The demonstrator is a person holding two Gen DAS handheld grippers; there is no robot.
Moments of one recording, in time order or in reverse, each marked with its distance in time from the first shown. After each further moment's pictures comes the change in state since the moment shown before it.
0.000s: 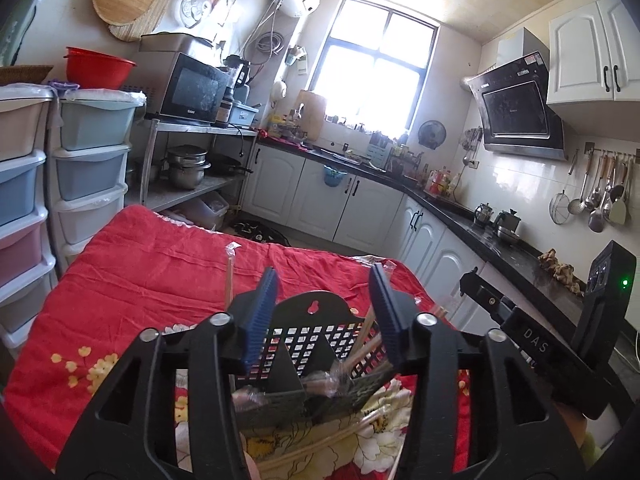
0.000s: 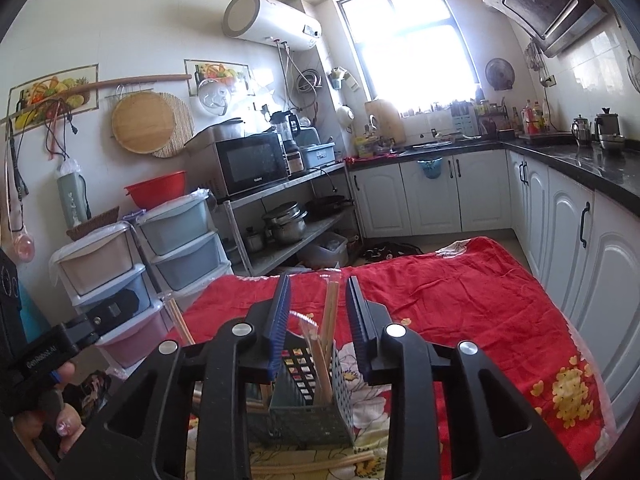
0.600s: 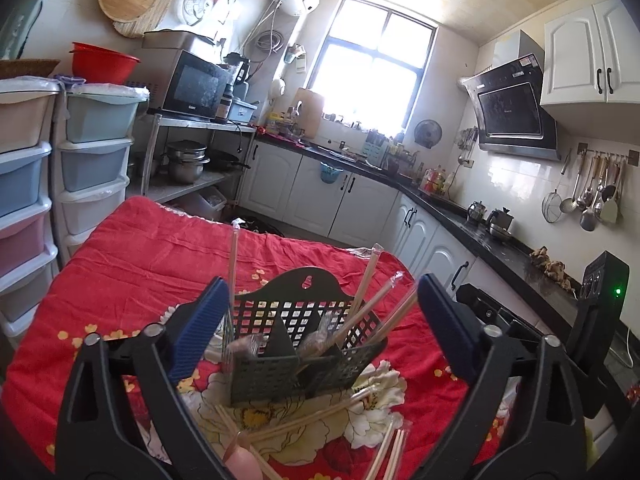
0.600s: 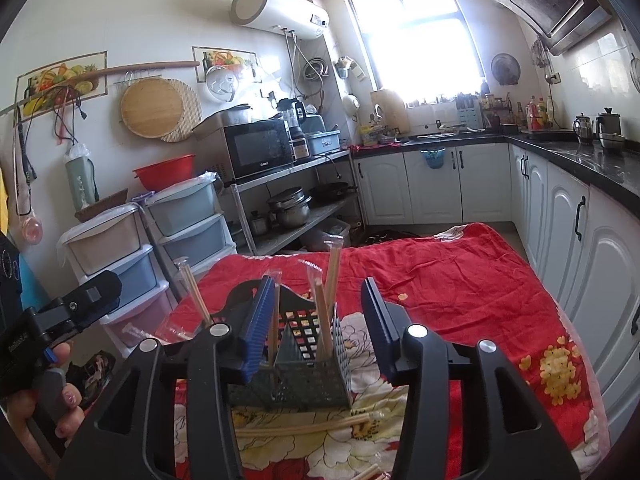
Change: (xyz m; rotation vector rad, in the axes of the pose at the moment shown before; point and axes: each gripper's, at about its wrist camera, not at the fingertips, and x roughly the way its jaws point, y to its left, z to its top) left arm -0.029 -0.002 -0.016 -0.015 0.009 -0.014; right arm -0.035 0.004 -0.017 -0.019 0.048 0.015
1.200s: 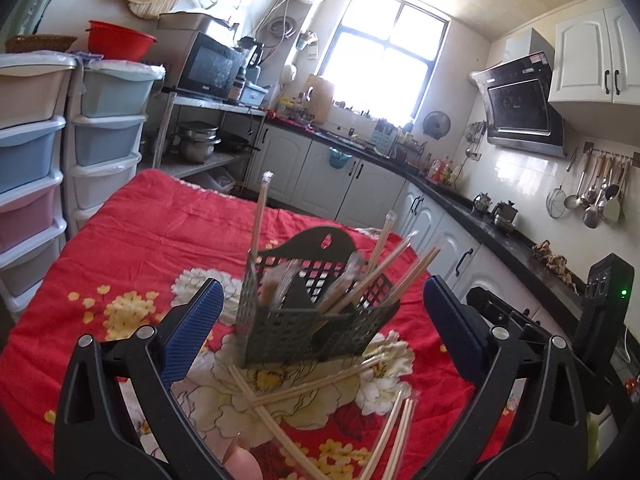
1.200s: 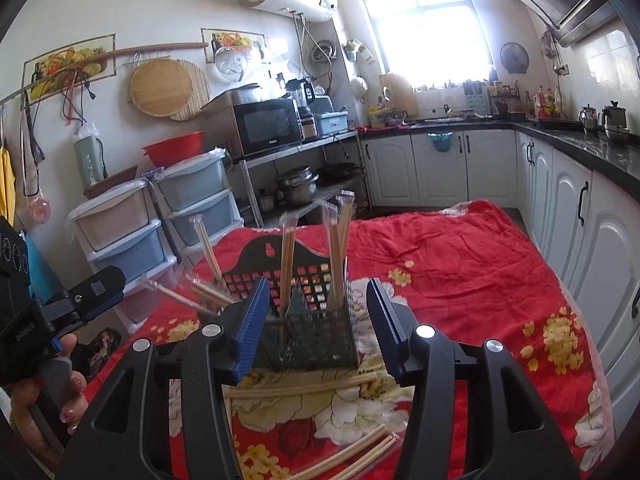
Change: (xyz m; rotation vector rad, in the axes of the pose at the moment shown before) left arm -0.017 0.020 -0.031 -0.037 0.050 0.026; right arm -0.015 0.008 -0.029 -0.017 0.076 0.022
